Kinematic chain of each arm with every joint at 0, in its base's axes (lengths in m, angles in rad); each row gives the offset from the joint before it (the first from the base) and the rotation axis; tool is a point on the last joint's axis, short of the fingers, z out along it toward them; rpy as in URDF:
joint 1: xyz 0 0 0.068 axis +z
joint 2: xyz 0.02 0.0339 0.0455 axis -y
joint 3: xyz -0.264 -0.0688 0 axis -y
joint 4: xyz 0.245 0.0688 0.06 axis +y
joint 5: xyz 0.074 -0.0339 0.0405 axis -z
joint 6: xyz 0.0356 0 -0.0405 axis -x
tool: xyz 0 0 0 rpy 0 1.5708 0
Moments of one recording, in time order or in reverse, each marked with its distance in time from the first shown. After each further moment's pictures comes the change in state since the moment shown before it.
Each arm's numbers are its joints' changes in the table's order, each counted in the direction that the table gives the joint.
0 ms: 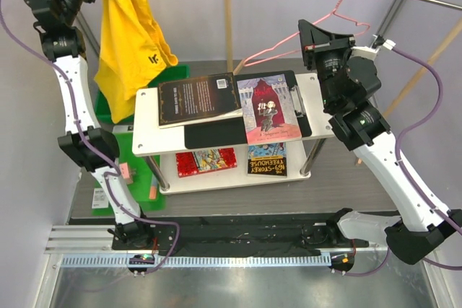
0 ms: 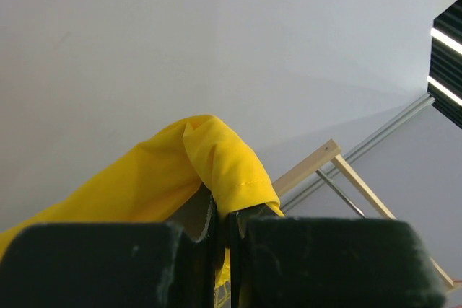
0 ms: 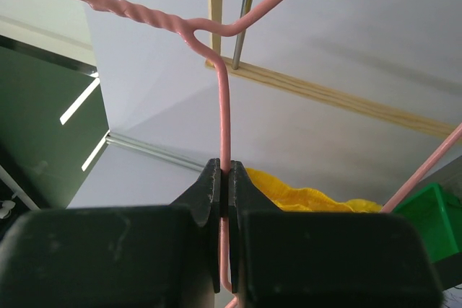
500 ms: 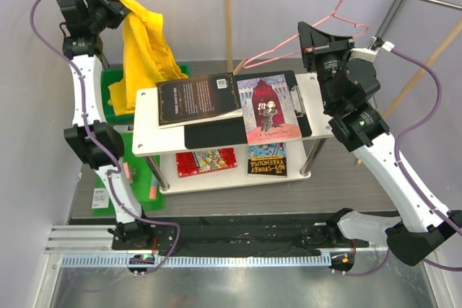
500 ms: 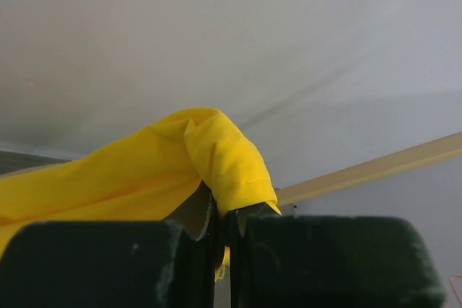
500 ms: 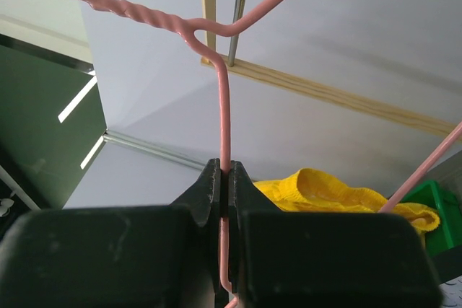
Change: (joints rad) left arm -0.072 -0.034 -0.113 0.320 -0.069 -0.293; right arm -0.005 0.015 -0.032 -0.014 -0.008 -0.002
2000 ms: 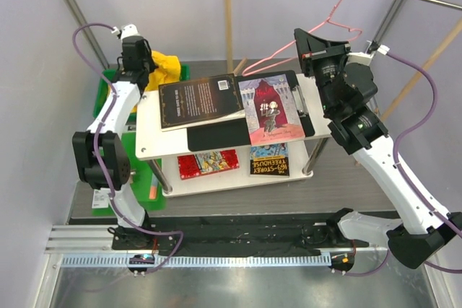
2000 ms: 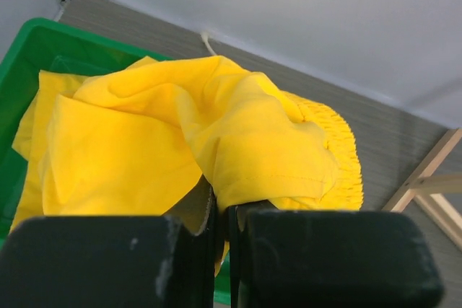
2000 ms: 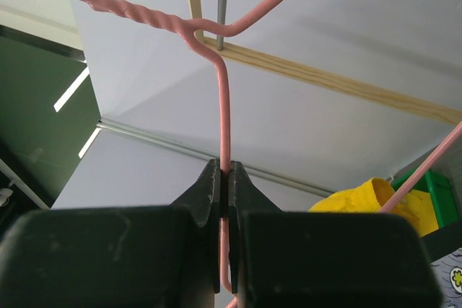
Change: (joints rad) left arm -0.265 0.304 -0.788 -0.071 -0.793 -0.536; right arm -0.011 0.024 -0.060 -0.005 -0.048 -0.021
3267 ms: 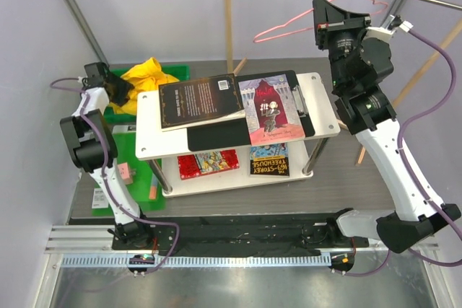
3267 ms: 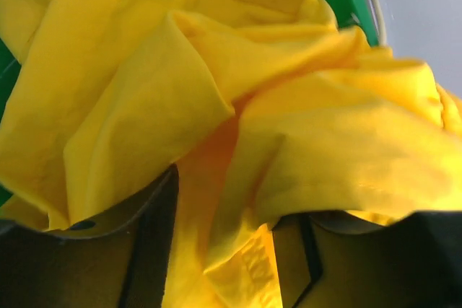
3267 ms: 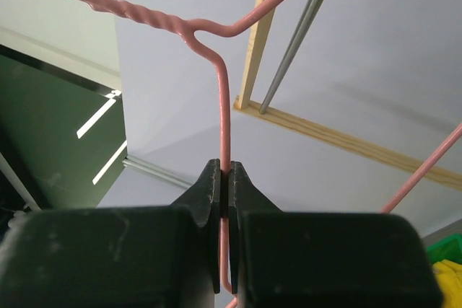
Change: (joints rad) left arm 0.370 -0.306 0.032 0.104 0.455 0.497; right arm -0.094 -0.117 0.237 -0.003 -0.005 0.040
